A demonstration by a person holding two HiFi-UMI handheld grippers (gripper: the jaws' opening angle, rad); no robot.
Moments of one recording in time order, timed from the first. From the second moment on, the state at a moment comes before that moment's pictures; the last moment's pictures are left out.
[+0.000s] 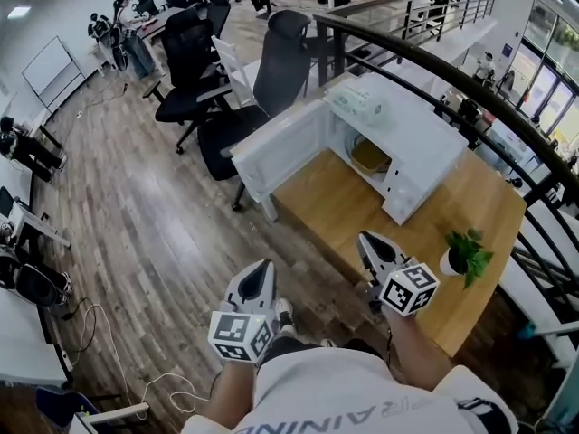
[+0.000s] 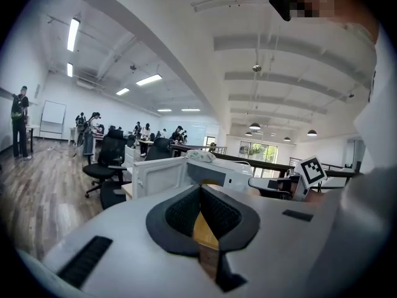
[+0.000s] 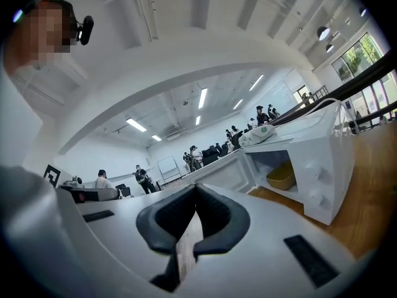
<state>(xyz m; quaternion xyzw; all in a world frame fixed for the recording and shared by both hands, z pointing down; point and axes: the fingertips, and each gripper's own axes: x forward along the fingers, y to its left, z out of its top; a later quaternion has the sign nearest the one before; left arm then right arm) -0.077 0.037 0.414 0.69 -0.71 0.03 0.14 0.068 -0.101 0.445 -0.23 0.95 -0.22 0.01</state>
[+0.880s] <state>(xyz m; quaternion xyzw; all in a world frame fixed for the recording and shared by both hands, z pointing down) -0.172 -0.100 0.426 0.83 -0.54 0.03 0.16 -0.009 -0.162 0.462 -0.41 0.89 -0.21 -0.01</state>
